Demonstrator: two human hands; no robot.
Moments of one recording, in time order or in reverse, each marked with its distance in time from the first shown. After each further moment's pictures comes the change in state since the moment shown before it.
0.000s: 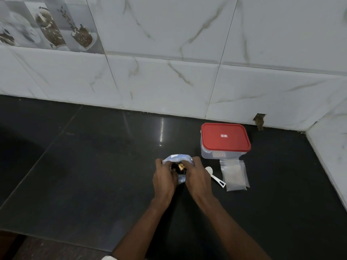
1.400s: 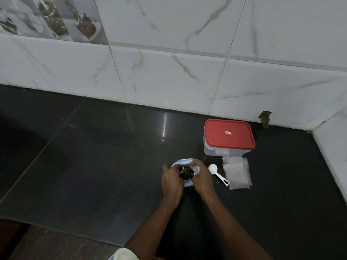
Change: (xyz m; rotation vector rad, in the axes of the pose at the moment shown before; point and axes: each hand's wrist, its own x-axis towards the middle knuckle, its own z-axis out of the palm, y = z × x) left_hand -0.010 -0.010 0.039 0.050 -0.090 -0.150; right_hand 0.004 0.034 0.035 0.712 -0.055 0.354
